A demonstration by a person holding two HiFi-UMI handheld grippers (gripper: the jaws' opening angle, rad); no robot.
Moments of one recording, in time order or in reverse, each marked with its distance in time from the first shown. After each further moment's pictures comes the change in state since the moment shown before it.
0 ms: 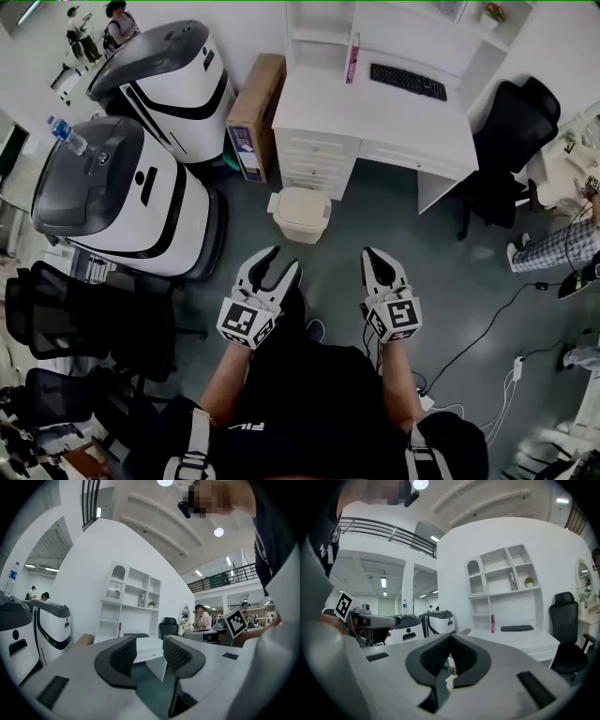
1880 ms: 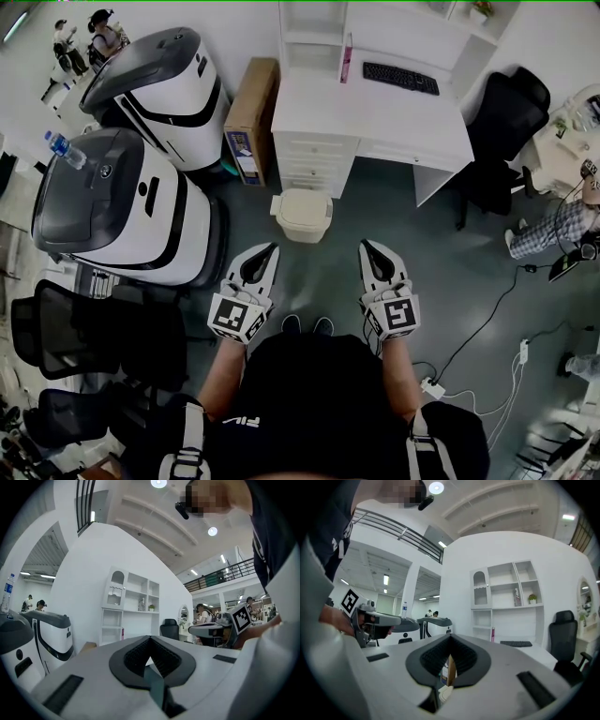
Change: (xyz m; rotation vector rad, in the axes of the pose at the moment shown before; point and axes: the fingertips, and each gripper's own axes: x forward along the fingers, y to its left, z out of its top) left arm -0.028 0.057 0.041 0.065 -0.027 -0.026; right arm 0.019 0.053 0.047 -0.118 -0.083 -0.039
